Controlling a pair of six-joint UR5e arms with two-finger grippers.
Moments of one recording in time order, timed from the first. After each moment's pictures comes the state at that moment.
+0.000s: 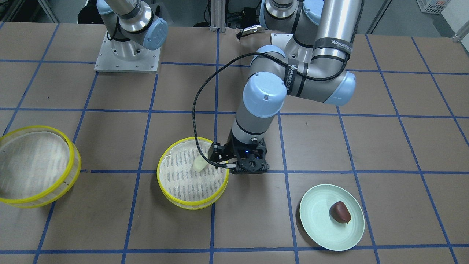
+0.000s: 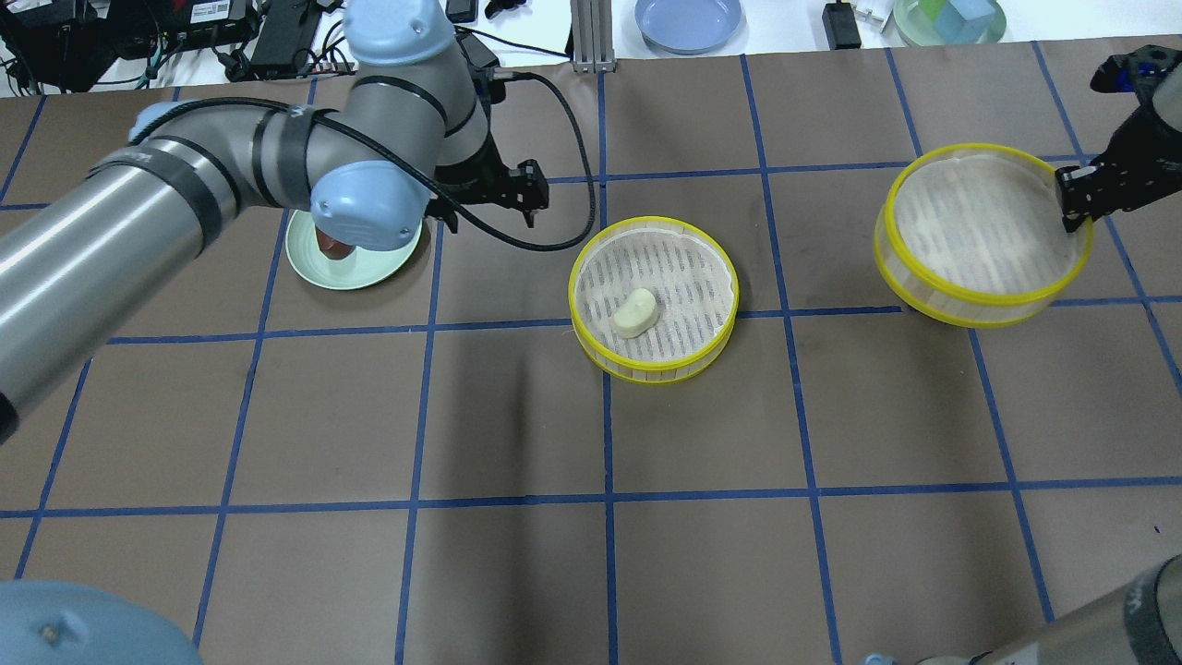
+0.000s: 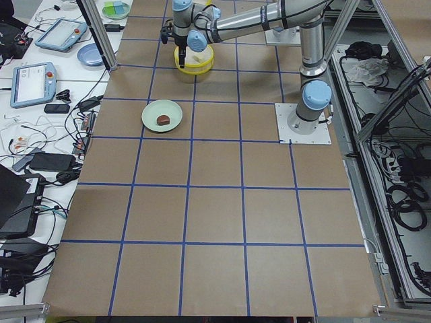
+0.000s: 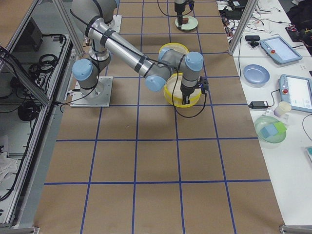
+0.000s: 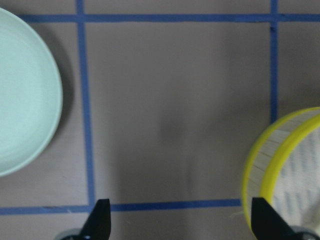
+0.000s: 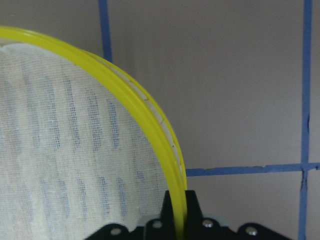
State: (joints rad) left arm -1.69 -1.94 -1.59 -1.08 1.56 -0.10; right arm 1.09 -1.27 1.65 -1.97 -1.58 -0.43
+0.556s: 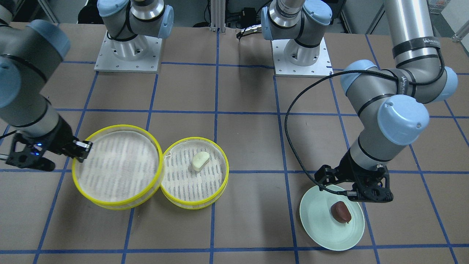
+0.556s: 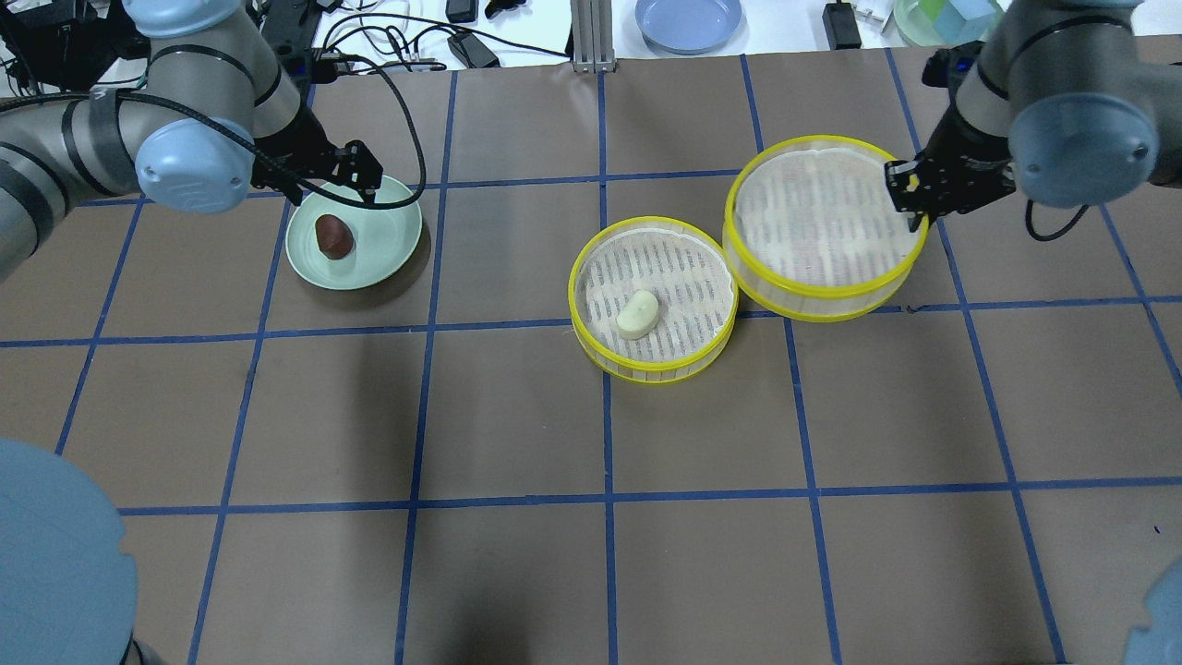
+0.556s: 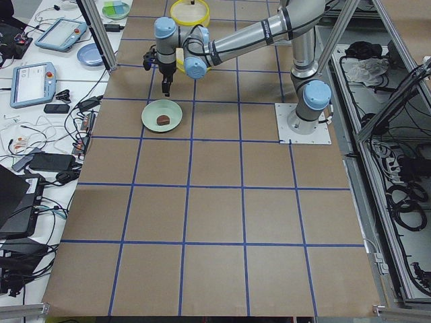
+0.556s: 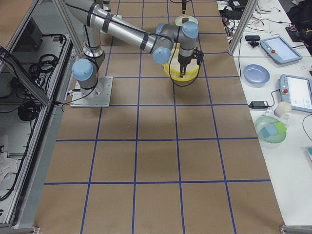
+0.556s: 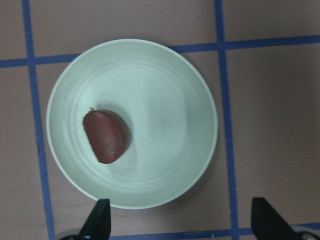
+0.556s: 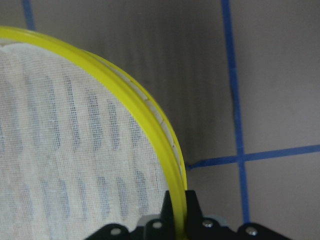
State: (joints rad) left arm -1.42 -1.96 -1.59 -1.05 1.57 0.19; right arm 1.41 -1.34 1.71 -1.95 -1.58 0.01
